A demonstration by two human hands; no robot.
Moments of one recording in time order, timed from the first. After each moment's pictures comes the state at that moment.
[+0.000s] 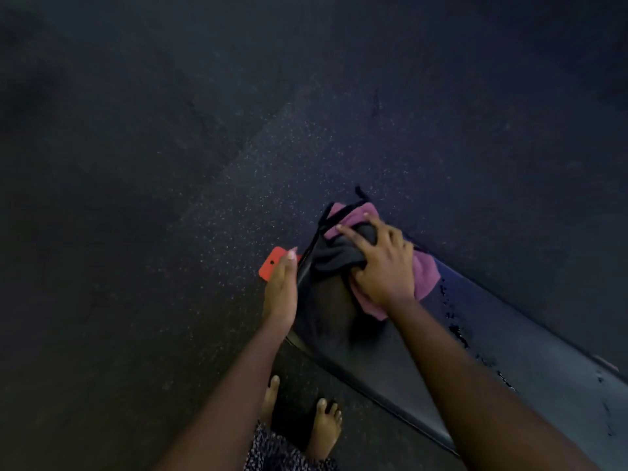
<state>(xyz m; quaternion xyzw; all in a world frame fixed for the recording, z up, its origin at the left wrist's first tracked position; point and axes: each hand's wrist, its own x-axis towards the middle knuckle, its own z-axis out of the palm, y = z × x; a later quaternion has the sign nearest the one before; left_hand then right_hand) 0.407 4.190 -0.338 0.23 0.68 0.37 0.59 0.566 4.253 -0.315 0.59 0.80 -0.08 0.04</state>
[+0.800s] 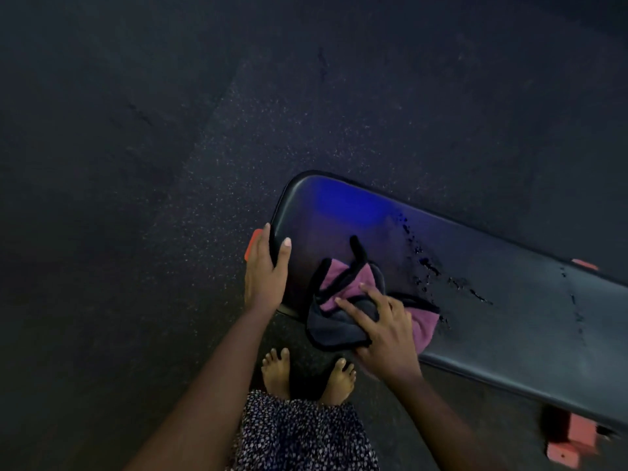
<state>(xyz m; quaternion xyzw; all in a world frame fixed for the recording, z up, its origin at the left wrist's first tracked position) 0.416 4.172 -0.330 0.46 0.72 0.22 0.47 0.610 4.068 -0.319 0.64 0.75 -0.13 -0.02</state>
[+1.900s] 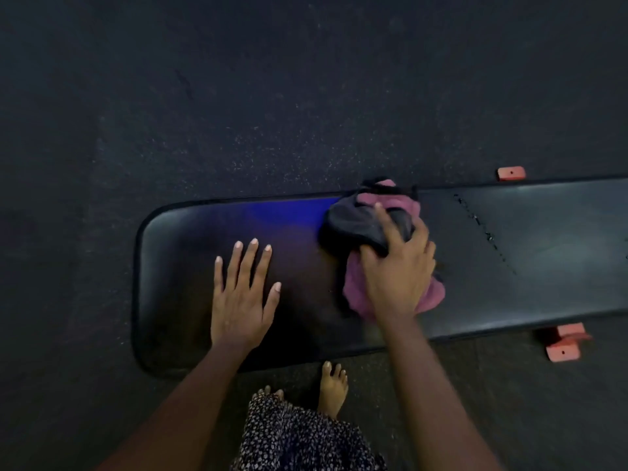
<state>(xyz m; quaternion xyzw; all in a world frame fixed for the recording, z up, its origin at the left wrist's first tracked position) 0.534 4.166 -0.357 0.87 0.48 0.02 0.12 0.738 4.112 -0.295 0.93 0.32 -0.05 -0.18</state>
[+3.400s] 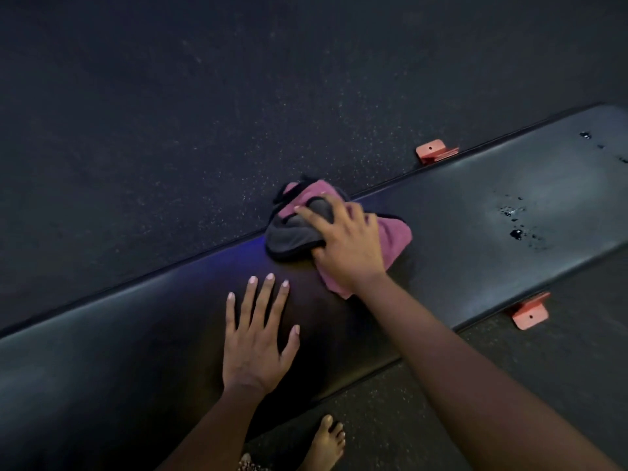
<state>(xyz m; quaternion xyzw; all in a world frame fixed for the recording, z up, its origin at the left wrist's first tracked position) 0.750 4.100 -0.360 0.94 0.33 -0.05 0.08 0.961 4.083 -0.316 0.85 0.51 -0.07 -0.04</state>
